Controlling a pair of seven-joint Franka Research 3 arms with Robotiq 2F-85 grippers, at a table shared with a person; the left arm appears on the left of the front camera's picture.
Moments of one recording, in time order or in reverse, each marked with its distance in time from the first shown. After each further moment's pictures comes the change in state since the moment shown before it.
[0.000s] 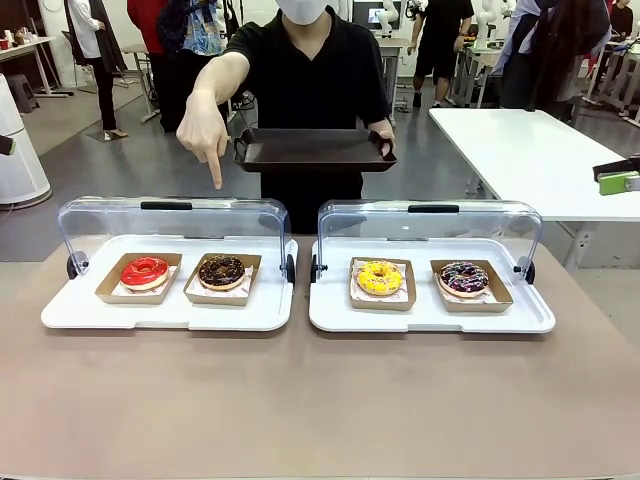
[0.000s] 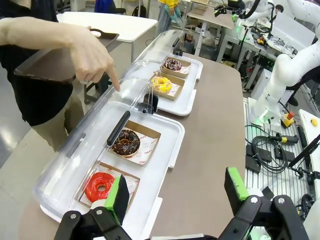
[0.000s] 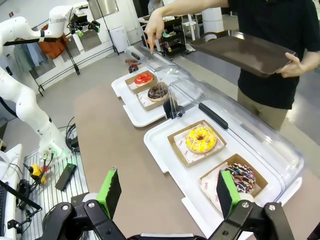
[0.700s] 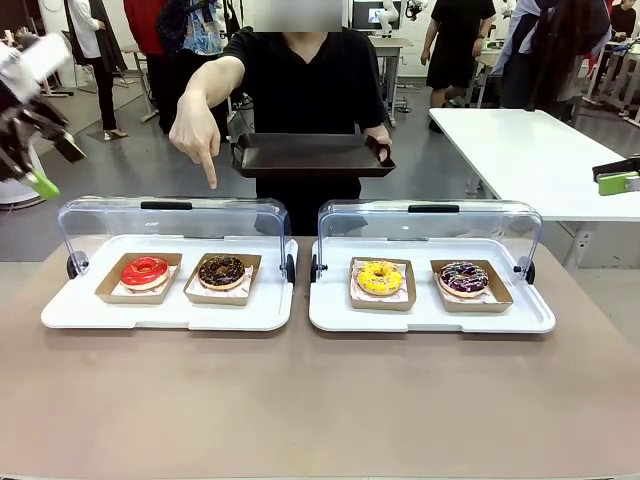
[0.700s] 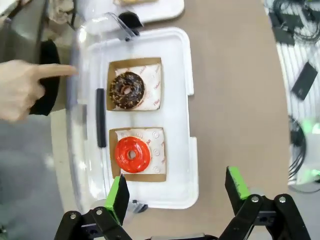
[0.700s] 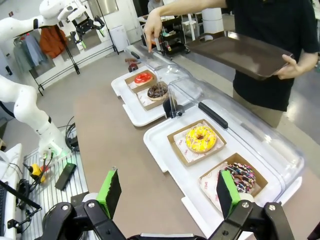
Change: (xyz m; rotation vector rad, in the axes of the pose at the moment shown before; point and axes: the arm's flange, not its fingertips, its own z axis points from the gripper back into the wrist) left arm 0.083 -0.053 -0.141 0.090 0.721 -0.502; right arm 0.000 -0.001 -0.001 -0.001 0.005 -0.001
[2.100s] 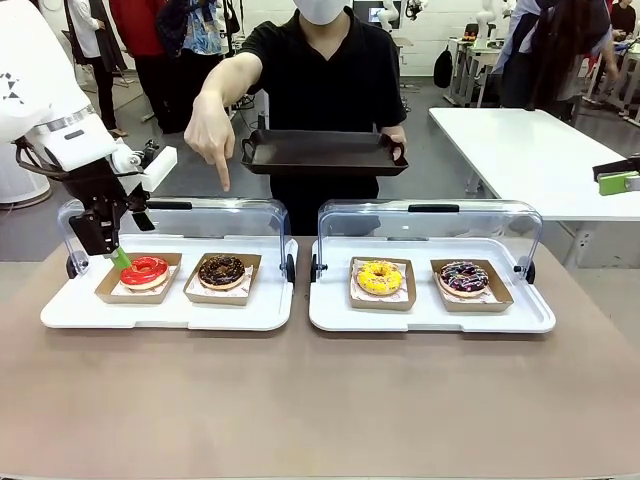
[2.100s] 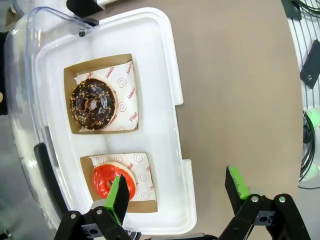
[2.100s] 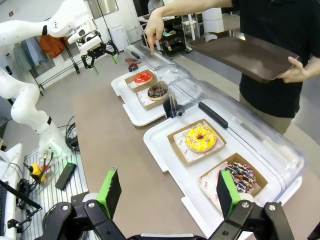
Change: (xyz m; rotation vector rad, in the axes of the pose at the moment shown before) left arm 0.046 -0.005 -0.118 -0.087 0.154 -0.064; right arm 0.000 0.000 0.000 0.001 0.001 0.000
